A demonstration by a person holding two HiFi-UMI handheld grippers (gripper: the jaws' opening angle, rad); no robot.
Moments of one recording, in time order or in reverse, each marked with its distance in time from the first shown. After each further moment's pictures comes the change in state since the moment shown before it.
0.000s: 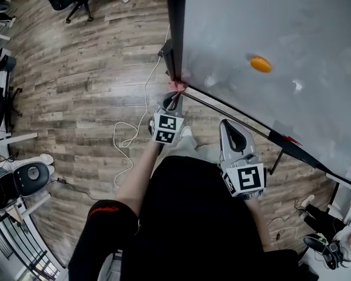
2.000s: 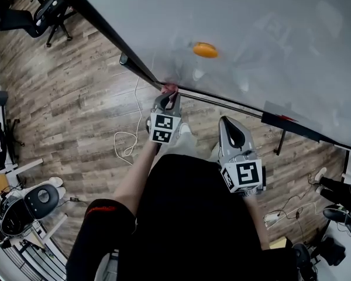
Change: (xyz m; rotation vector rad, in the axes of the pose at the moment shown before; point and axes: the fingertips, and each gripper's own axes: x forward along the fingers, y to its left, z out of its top) left arm 0.022 -0.064 0.012 0.079 0.017 -0.167; right arm -0.047 -0.041 -0.030 0.103 0.006 -0.203
